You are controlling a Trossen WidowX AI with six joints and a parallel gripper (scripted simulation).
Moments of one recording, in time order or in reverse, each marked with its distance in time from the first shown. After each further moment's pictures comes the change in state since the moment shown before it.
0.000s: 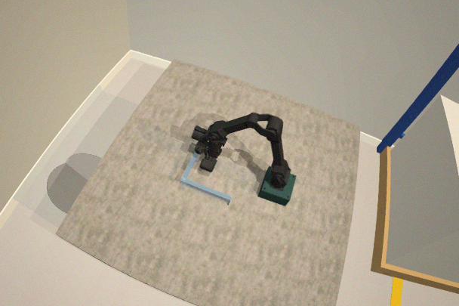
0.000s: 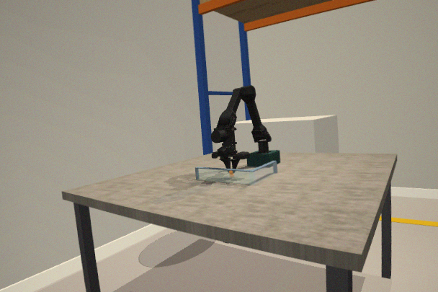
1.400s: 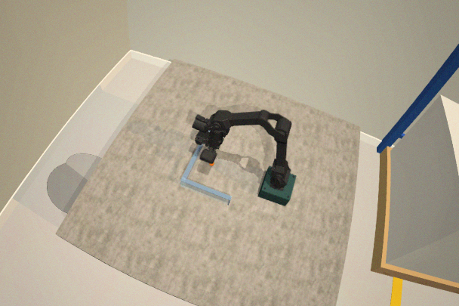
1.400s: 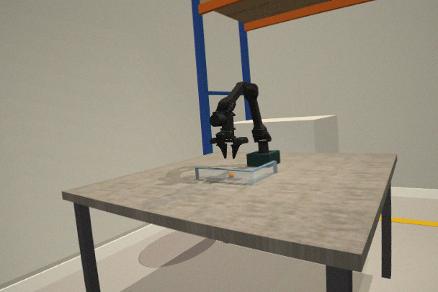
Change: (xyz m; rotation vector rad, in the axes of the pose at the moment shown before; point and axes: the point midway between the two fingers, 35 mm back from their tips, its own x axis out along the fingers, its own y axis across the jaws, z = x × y) arm -0.068 0.000 0.005 -0.005 -0.027 0.000
